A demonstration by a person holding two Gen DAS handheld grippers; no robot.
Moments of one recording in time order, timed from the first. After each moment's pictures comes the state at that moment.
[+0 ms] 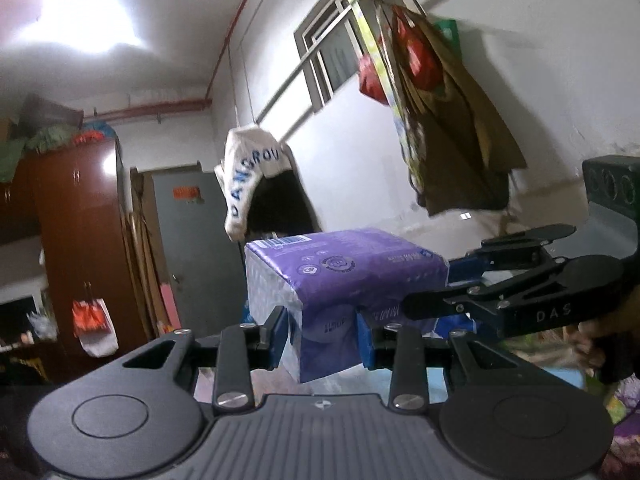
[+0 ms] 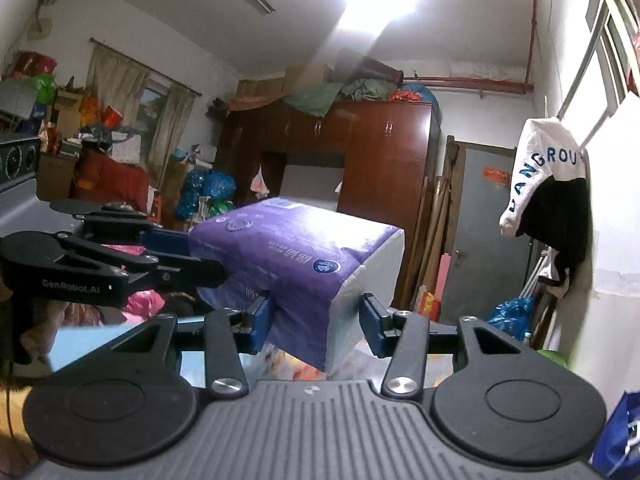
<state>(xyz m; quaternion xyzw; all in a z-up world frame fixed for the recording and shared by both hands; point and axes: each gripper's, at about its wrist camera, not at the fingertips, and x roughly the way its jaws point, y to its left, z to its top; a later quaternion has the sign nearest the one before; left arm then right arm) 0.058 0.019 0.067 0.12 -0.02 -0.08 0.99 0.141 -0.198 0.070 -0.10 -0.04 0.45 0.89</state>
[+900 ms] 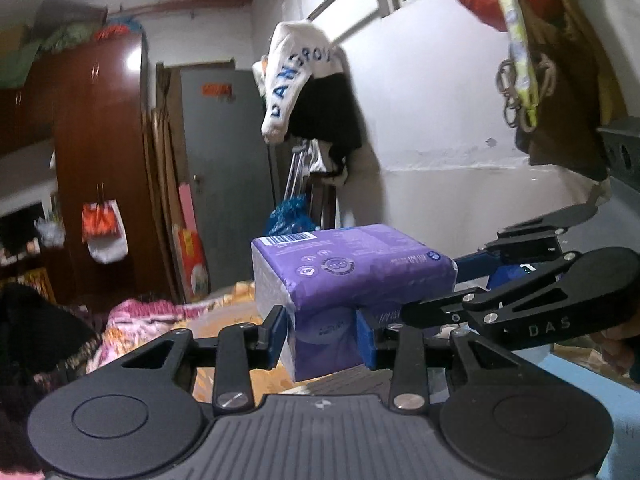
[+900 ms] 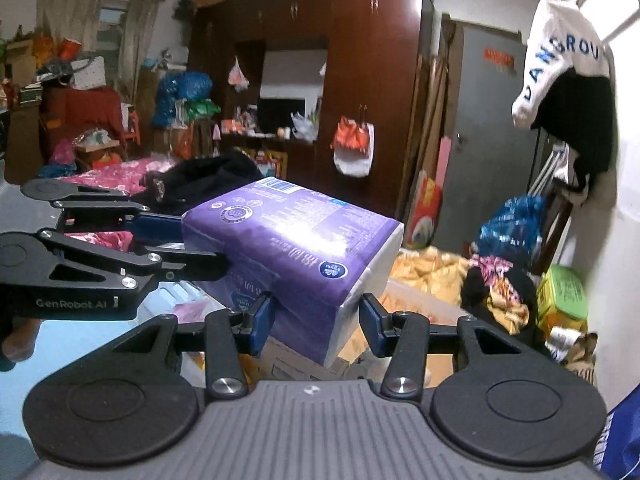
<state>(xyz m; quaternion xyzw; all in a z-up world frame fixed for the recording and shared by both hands) 0.232 0.095 0.083 0.05 0.13 -0.04 0.99 0.252 -0.110 0.056 -0.14 0.16 0.41 0.89</state>
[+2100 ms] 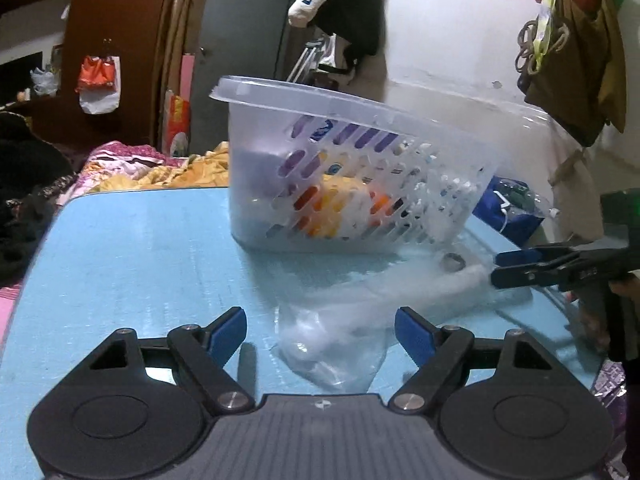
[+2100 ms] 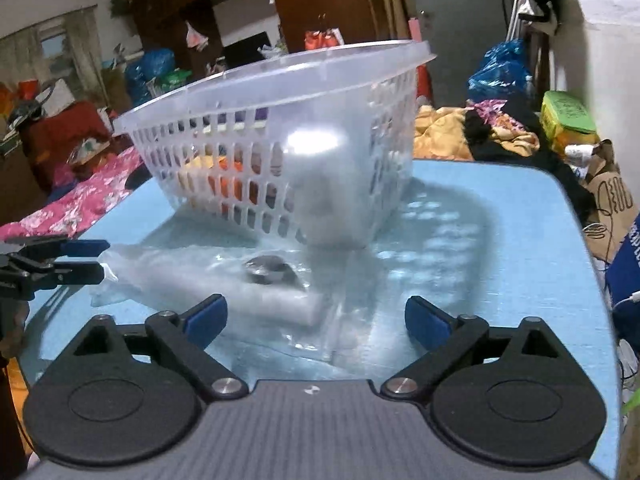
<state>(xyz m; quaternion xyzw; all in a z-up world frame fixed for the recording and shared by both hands) 0.131 0.138 -0.026 -0.08 0.28 -0.07 0.95 0.231 -0.229 -0.042 -0.03 0.32 0.41 0.85</state>
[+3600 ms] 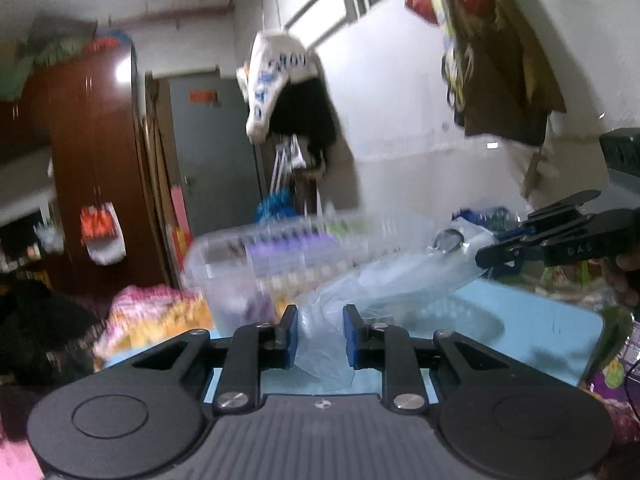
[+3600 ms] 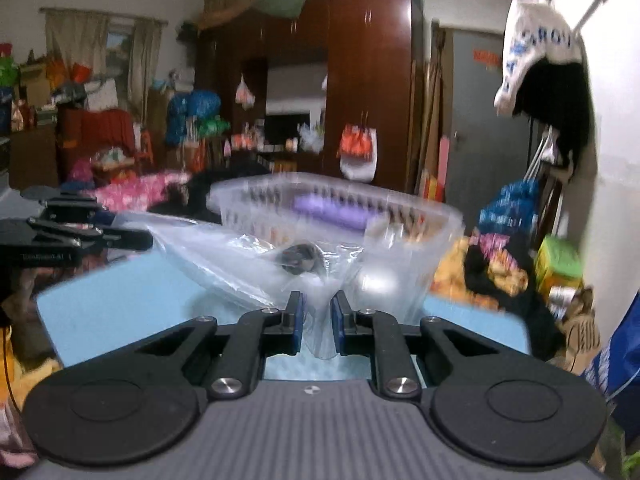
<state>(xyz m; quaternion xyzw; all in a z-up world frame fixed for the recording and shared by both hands) 0.063 0.077 0.048 0.09 0.12 -0.05 0.99 0.134 -0.225 0.050 -0.10 0.12 0.42 0.89</state>
